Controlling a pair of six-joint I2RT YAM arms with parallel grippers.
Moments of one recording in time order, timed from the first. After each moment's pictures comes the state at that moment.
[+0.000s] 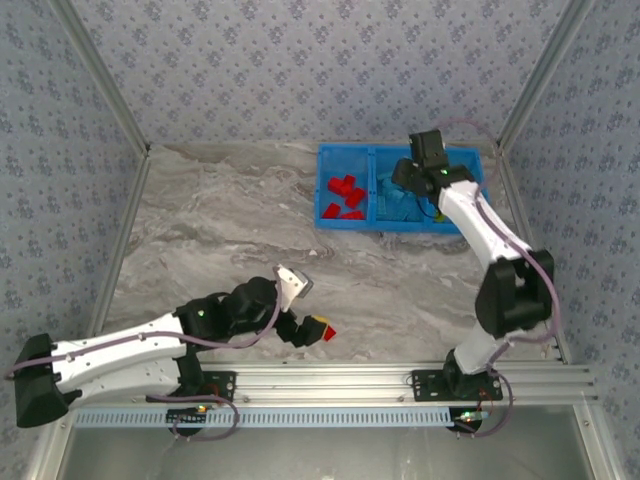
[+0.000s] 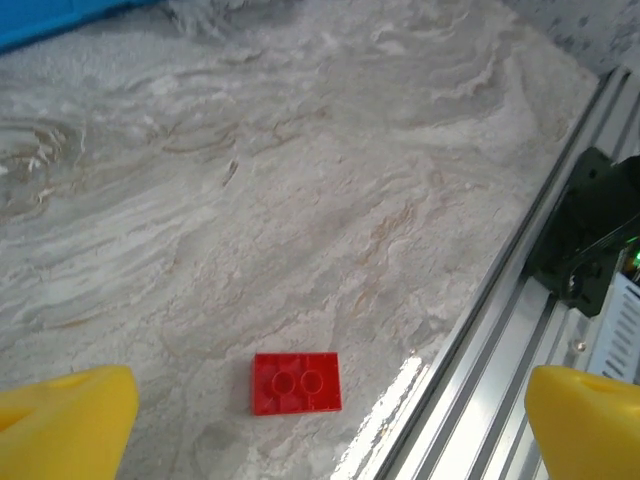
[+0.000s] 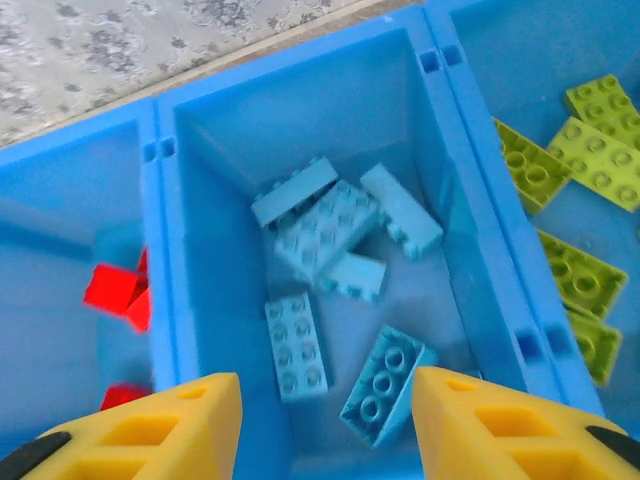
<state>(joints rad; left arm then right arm) -1.17 0.93 0.60 -0.30 -0.02 -0.41 0.27 1.50 1.35 -0.60 0.11 0.50</state>
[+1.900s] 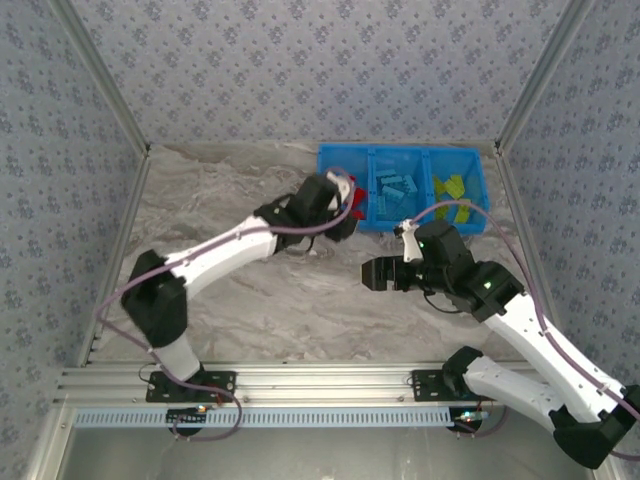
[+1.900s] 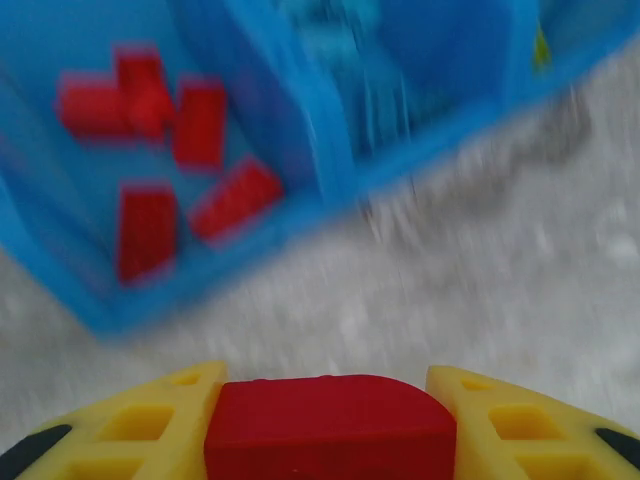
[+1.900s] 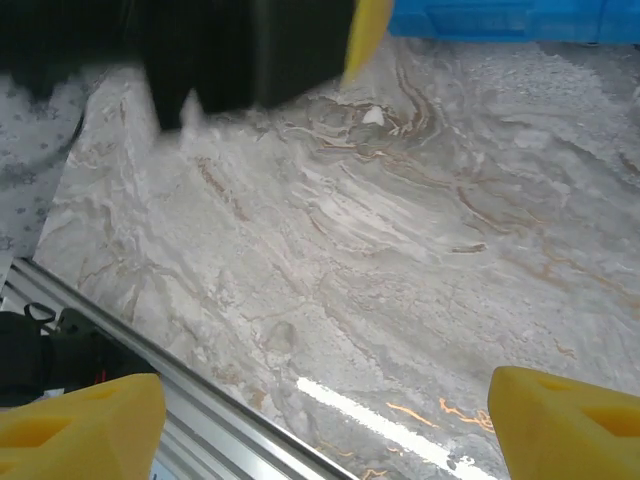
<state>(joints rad) -0.79 1.83 1.55 -0.37 -0.04 -0.21 0.67 0.87 0.97 -0.84 -0.20 0.53</state>
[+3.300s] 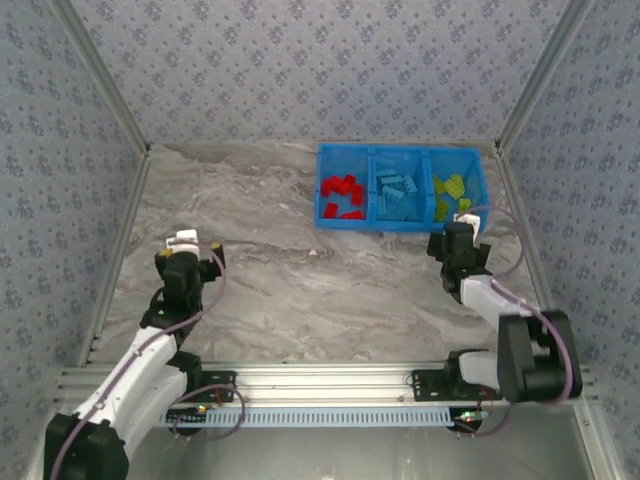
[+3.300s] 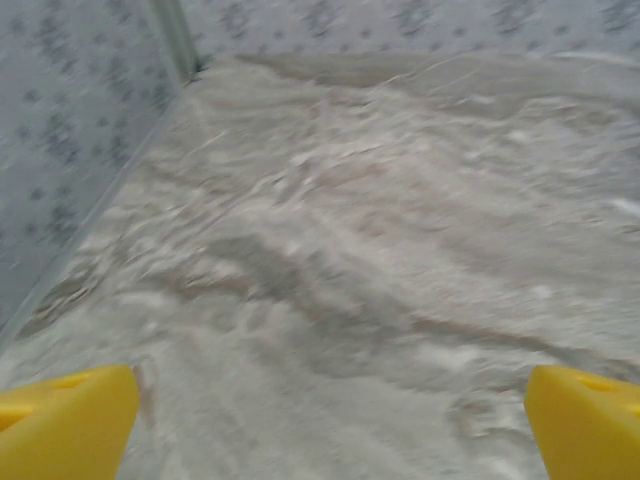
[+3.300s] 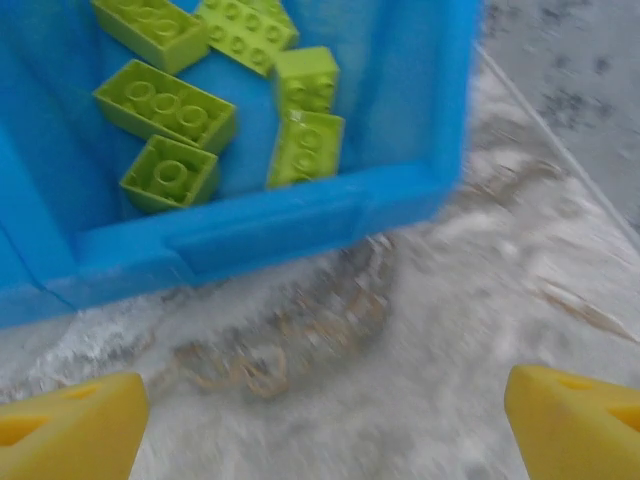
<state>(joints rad) -0.20 0.71 0.26 0.03 -0.43 -0.11 0.08 1.37 0.47 0.22 0.40 0.13</state>
